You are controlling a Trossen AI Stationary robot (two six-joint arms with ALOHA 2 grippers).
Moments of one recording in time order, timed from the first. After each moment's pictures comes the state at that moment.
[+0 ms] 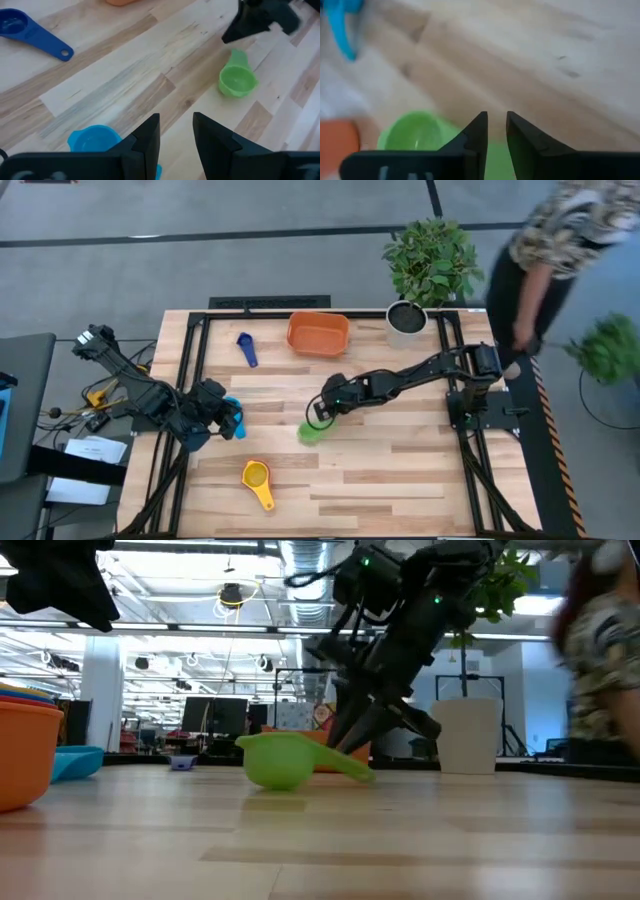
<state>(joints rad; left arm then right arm) -0.68 0.92 0.81 -0.95 -0.74 -1.35 0.02 1.87 1.11 -0.16 0.07 1.12</state>
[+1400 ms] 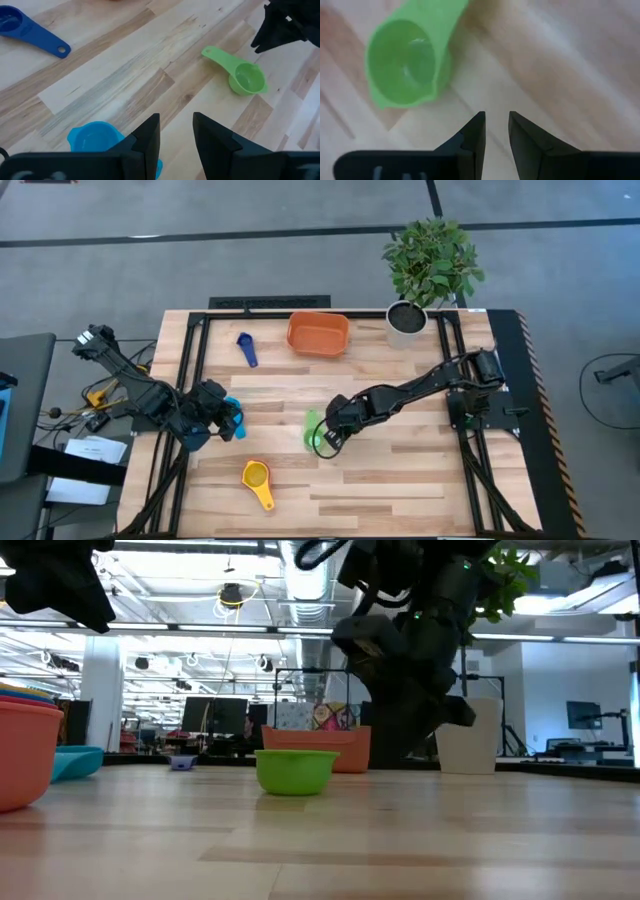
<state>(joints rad) -0.68 0.92 0.81 -0.95 -0.72 -1.33 0.16 1.87 1.17 -0.42 0.01 0.98</state>
